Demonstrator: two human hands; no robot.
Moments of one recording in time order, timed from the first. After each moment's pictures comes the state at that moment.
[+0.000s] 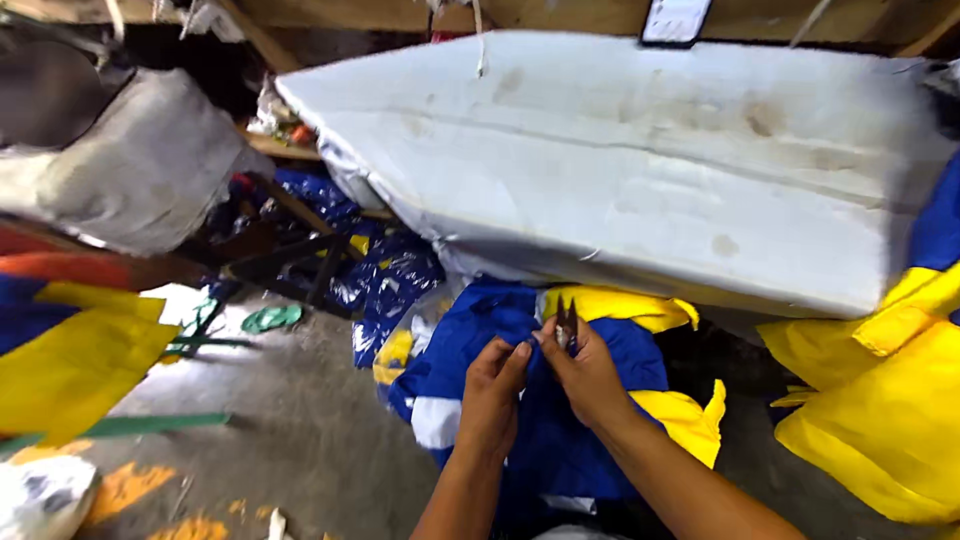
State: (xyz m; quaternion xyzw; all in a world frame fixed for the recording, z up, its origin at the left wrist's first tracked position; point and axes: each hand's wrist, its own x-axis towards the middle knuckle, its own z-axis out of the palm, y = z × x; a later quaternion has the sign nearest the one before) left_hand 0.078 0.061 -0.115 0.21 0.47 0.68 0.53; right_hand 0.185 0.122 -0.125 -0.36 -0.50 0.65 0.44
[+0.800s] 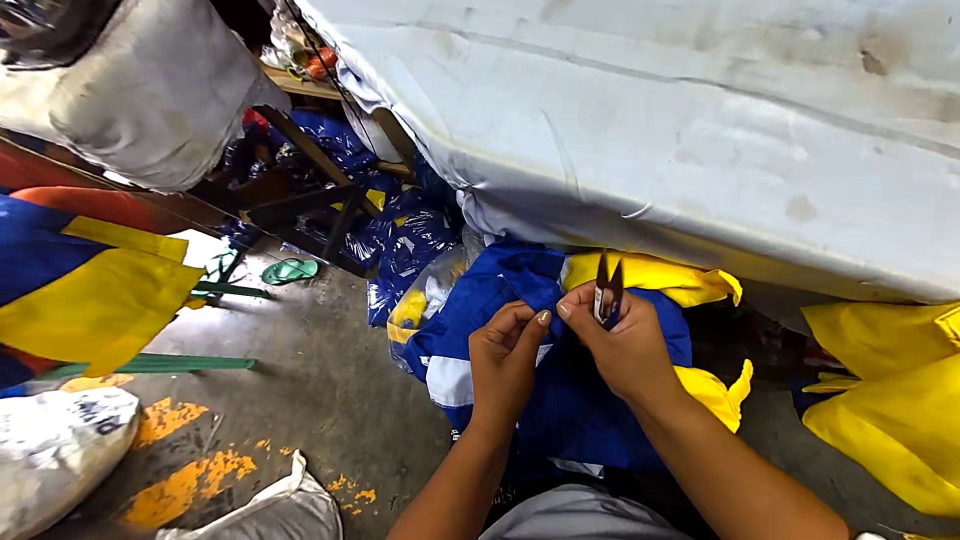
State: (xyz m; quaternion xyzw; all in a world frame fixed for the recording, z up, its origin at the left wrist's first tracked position) left_hand 0.075 0.054 -0.116 0.36 0.56 0.66 0.34; right_hand 0.195 0.122 -0.107 -0.36 -0.60 0.57 0.43
